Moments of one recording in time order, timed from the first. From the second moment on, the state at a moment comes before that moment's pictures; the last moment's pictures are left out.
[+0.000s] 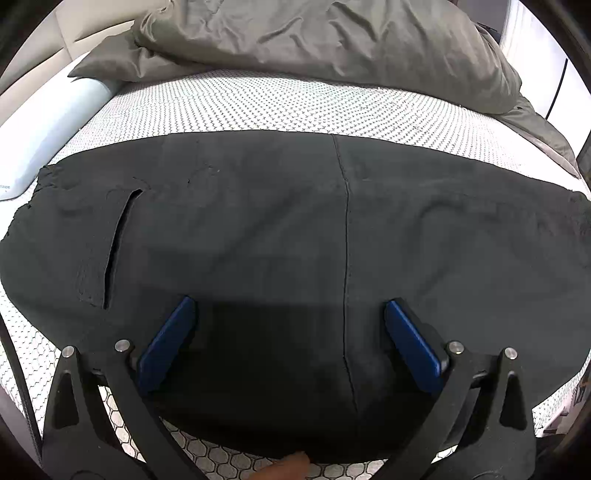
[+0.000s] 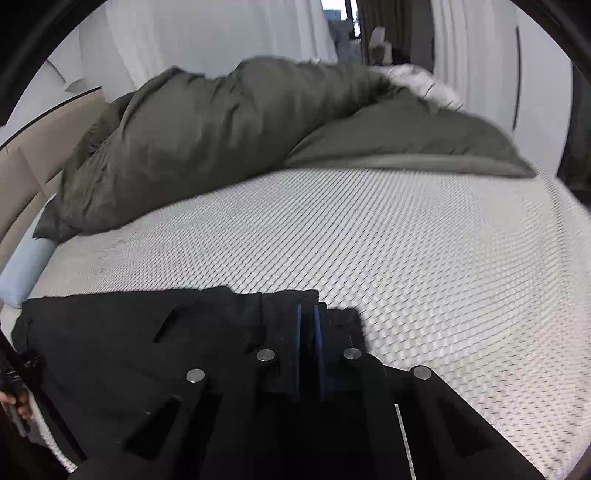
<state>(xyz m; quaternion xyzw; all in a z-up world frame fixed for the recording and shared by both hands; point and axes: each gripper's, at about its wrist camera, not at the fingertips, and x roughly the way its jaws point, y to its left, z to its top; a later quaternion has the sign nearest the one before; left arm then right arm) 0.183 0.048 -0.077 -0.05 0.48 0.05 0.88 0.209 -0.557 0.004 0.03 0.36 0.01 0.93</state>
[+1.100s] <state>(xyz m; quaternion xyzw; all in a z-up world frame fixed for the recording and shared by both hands) 0.129 -0.005 -0.063 -0.02 0.45 -0.03 0.89 0.124 -0.255 -0.064 -0.05 0.40 0.19 0.90</state>
